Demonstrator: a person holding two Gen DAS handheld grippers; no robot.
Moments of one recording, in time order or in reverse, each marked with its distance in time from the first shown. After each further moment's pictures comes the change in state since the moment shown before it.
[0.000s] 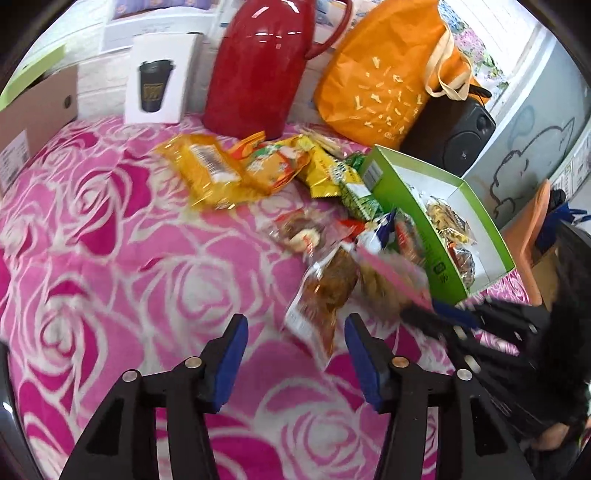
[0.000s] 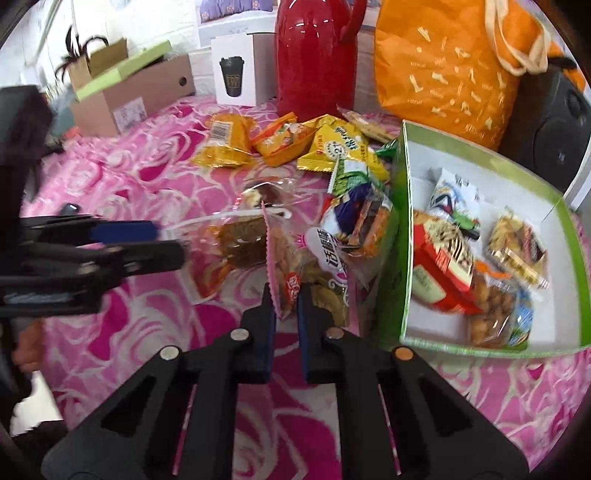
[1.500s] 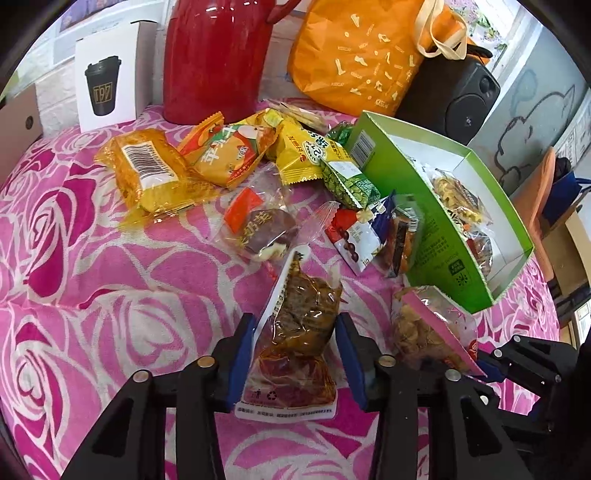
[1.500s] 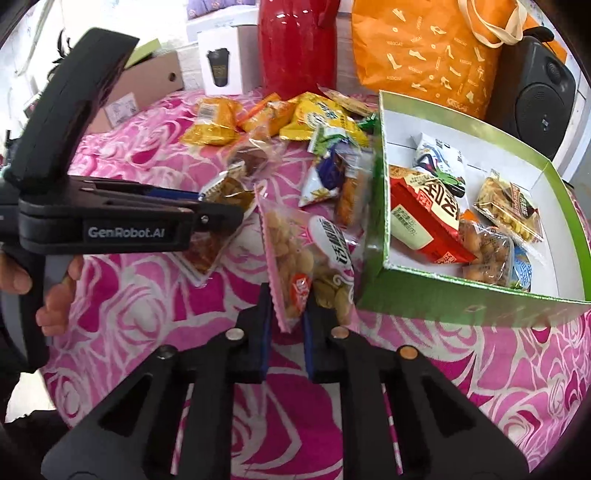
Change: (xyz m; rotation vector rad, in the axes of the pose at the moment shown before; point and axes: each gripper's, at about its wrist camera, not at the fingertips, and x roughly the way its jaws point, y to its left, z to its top) left arm 0.044 -0.019 0.015 0.072 0.079 0.024; right arm -0.006 -0.002 -0.026 0.025 0.006 -0.026
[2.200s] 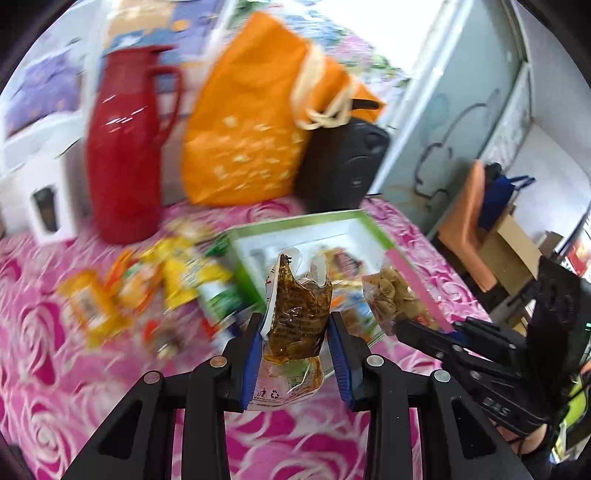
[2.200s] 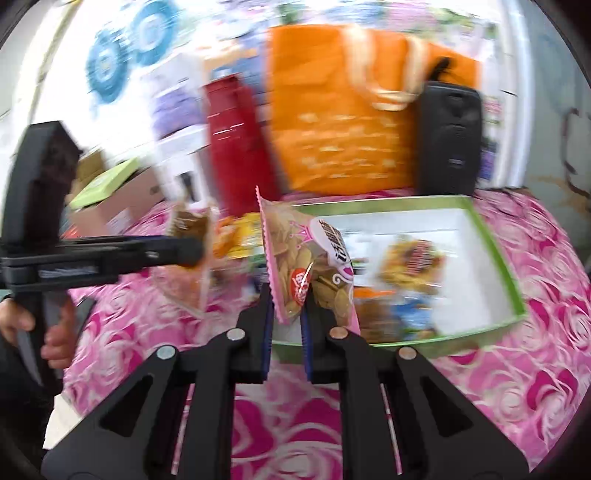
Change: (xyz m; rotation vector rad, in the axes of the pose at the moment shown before) left arm -0.084 -0.097 0.053 0.170 -0.190 -0.201; right arm -0.114 -0.080 0.013 0.203 -0.302 -0.044
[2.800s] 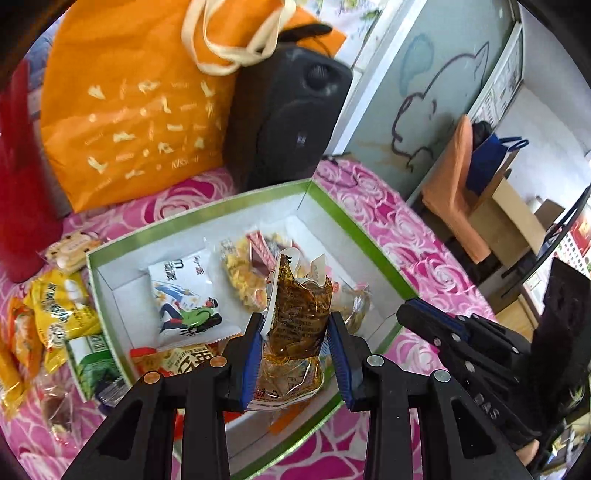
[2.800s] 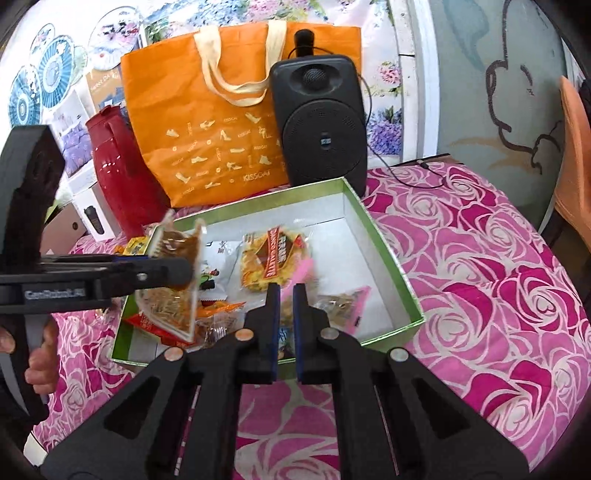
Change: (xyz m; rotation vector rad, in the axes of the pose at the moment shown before) left arm 0.133 -0.071 0.037 0.064 0.178 -0.059; right arm 0.012 -0.114 -0.001 0.137 -0.016 -0.183
